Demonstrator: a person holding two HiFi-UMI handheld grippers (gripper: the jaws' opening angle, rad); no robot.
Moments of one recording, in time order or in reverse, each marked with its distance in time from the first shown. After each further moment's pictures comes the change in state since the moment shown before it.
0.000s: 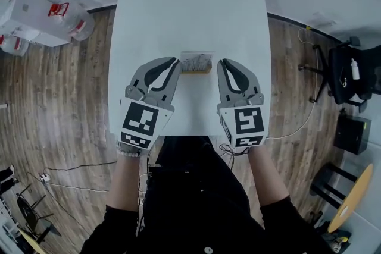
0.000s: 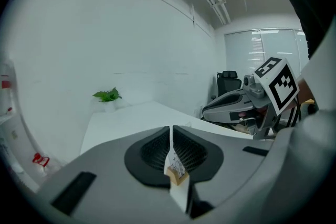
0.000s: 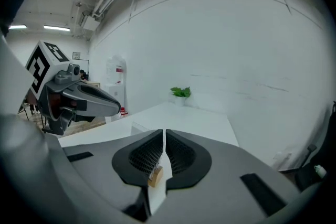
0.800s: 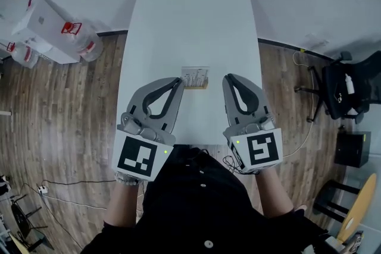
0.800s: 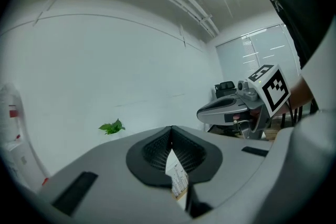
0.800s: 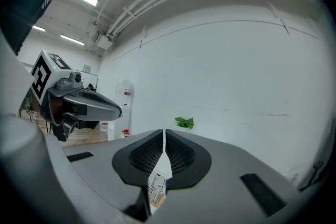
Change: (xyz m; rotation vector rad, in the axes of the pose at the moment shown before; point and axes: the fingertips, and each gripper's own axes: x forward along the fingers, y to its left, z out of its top) left arm -0.089 -0.035 0.118 0.064 -0.170 0.081; right arm -0.094 0.012 0.113 -0.076 -0.259 0.046
